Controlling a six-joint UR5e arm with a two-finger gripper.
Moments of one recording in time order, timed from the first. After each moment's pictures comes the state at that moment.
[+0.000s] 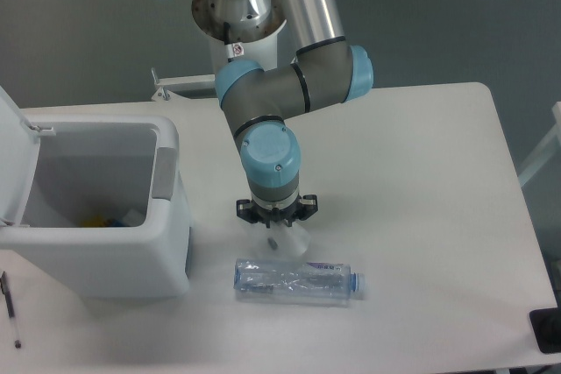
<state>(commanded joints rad) 2.32 -2.00 -1.70 -1.07 1.64 0.29</state>
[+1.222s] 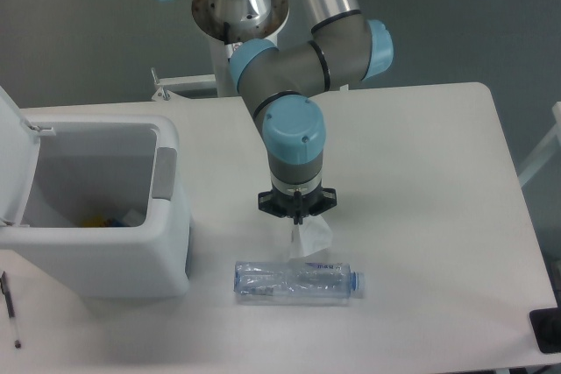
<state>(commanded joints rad) 2.41 -1.92 -1.66 -1.08 1.56 0.42</state>
